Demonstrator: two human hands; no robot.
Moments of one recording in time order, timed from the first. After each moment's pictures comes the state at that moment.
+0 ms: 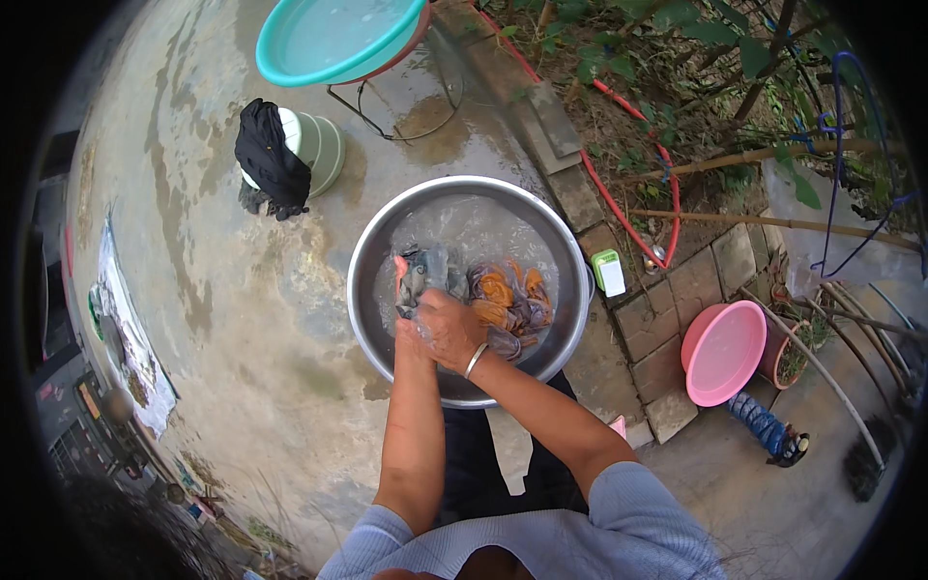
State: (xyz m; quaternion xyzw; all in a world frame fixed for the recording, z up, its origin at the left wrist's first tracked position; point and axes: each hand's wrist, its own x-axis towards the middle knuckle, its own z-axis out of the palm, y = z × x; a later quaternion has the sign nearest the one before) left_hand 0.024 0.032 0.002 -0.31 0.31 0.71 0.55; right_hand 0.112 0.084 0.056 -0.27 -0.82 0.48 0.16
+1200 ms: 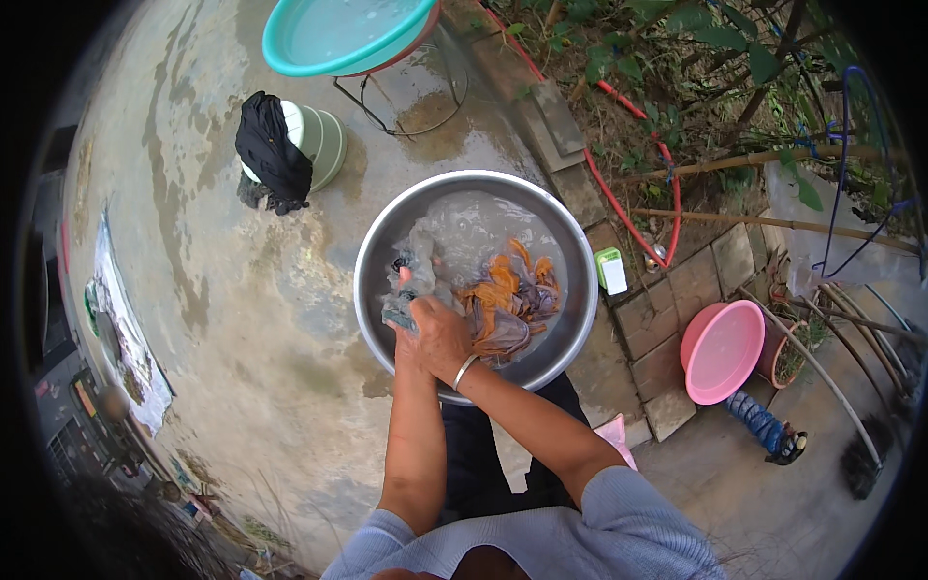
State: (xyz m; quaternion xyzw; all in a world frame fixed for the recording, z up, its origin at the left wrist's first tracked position) left_hand 0.022 -0.015 -0.023 -0.27 0.26 0.75 0.55; right_hand 0.093 0.051 0.074 -0.34 -0.80 0.48 0.13
